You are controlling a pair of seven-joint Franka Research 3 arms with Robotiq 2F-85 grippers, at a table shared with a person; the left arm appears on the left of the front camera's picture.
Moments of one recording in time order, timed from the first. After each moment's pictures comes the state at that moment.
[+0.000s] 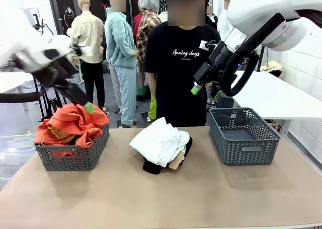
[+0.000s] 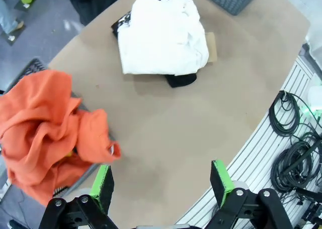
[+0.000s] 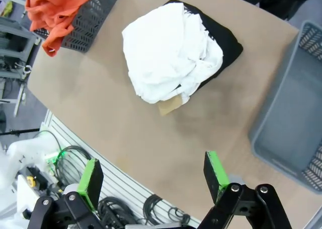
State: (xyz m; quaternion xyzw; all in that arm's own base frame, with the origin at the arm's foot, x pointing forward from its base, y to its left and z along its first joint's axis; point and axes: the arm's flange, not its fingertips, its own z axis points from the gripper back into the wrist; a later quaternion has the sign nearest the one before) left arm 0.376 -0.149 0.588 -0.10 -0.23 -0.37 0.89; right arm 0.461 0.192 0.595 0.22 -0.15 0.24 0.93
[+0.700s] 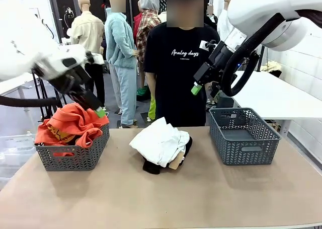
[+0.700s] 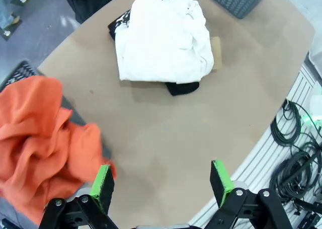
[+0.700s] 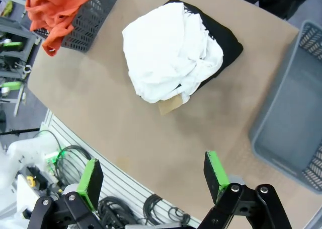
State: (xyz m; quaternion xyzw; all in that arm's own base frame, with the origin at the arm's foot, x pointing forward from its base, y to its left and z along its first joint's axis) left arm 0.411 -0.174 0.544 -0.11 -0.22 -0.36 0.90; right arm 0.461 0.192 0.595 0.22 -0.15 0.24 0.93
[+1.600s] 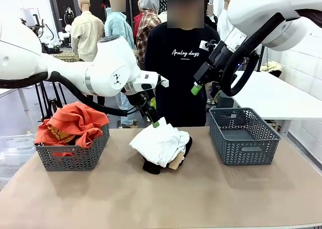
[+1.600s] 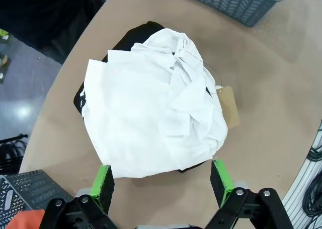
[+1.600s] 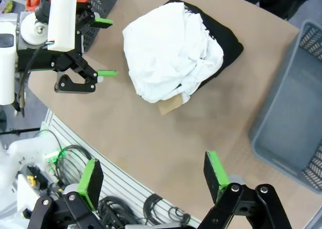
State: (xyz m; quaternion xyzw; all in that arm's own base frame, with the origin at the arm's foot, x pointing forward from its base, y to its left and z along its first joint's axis) left arm 0.510 -0.332 0.482 -0.05 -0.20 -0.47 0.86; right arm 0.461 0.192 0.595 0.22 -0.15 0.24 0.93
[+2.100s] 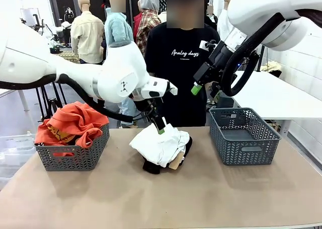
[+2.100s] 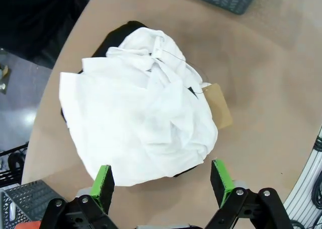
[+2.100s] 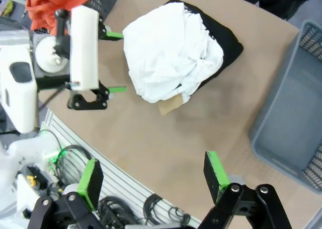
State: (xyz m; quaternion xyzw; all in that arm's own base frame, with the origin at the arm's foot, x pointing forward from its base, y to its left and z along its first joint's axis) left arm 0.493 -0.362 0.462 -0.03 -0.20 -0.51 0.84; right arm 0.460 0.192 0.595 0.22 -0.15 0.24 0.93
